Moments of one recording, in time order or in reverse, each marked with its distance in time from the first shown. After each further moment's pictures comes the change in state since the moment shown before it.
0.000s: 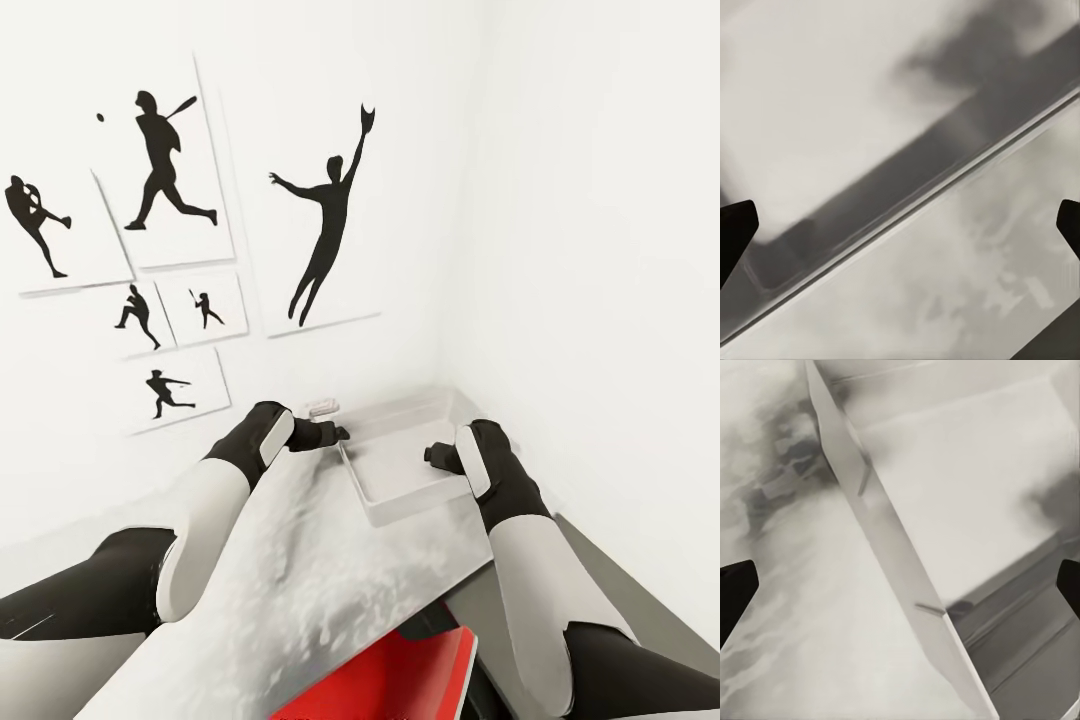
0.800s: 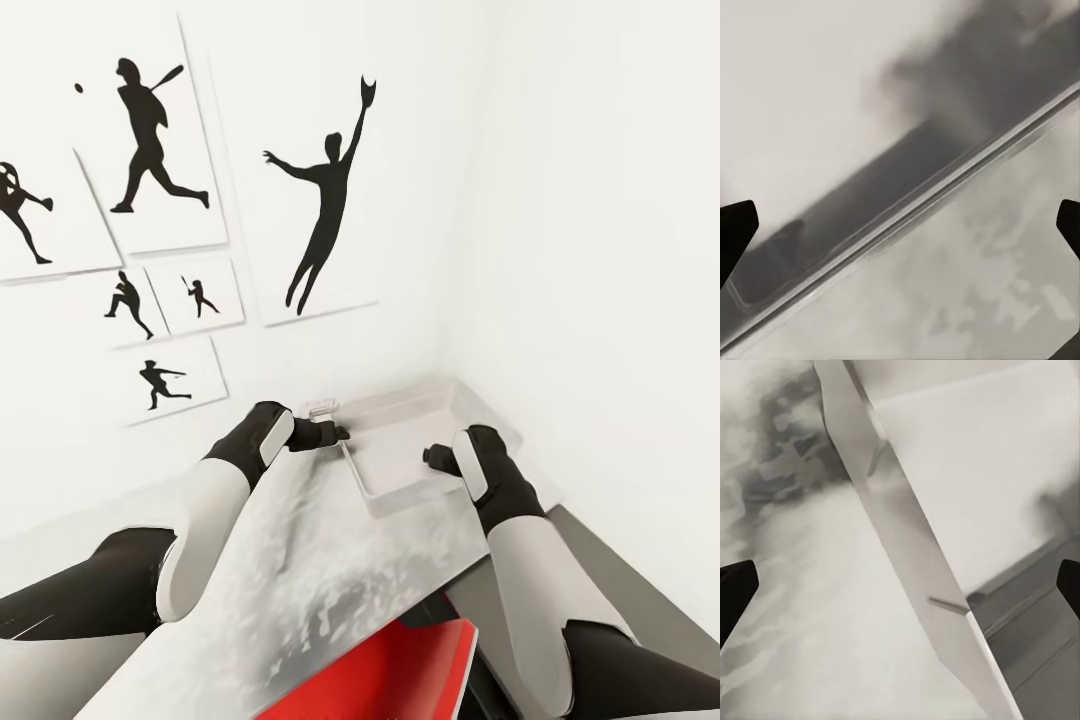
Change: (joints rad) left arm 0.000 0.000 0.000 0.000 0.000 -0.003 -0.001; right arm 0.000 0.000 0.002 0.045 -0.001 -0.077 0.005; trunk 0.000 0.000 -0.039
